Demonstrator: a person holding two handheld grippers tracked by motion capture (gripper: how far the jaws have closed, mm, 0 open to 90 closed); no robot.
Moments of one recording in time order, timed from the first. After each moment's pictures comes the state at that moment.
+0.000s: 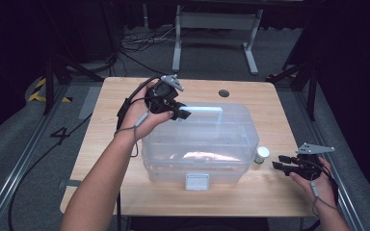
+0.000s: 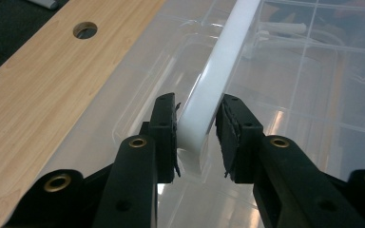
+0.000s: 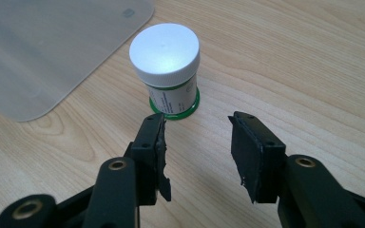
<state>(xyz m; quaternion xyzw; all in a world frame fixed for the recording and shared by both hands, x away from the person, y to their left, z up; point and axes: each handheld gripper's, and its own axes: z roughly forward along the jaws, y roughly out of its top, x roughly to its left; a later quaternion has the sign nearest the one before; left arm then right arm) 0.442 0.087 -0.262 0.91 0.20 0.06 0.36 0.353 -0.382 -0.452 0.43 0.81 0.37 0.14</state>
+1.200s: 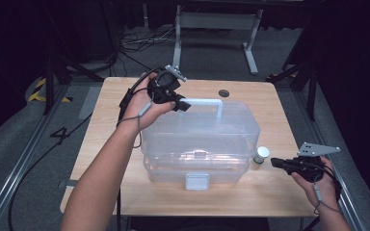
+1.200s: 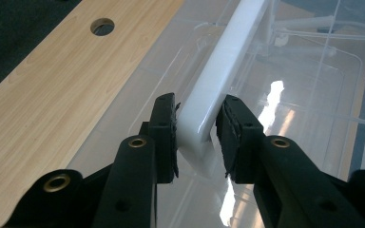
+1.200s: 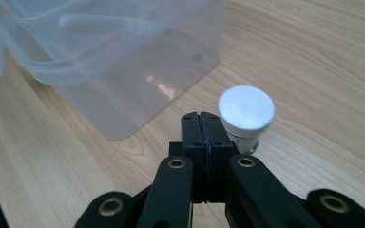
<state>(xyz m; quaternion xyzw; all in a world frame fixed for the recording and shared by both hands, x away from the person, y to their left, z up) 0.458 0.082 -0.252 0.91 0.22 0.06 0.34 0.335 -0.358 -0.413 0.35 0.83 0.42 0.13</state>
